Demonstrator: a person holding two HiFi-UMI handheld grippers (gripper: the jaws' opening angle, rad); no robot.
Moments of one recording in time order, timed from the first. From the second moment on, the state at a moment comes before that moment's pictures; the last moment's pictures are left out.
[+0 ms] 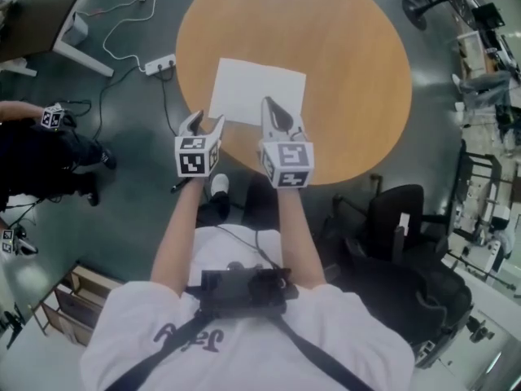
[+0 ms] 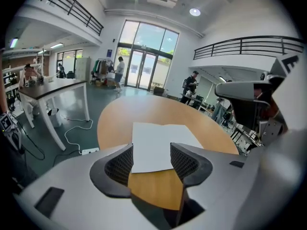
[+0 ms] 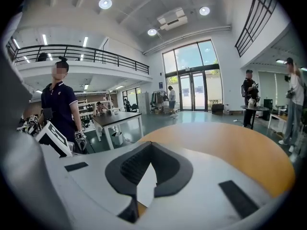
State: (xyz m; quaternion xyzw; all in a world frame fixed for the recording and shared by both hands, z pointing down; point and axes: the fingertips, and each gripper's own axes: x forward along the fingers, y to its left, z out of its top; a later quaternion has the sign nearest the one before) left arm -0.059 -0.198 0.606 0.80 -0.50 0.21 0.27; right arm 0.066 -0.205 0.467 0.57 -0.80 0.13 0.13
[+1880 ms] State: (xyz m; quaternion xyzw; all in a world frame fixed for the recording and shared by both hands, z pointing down) left arm -0.087 -0.216 0.718 0.68 -0.55 0.30 0.37; right arm 0.091 -0.220 0.518 0.56 -0.79 0.18 0.17
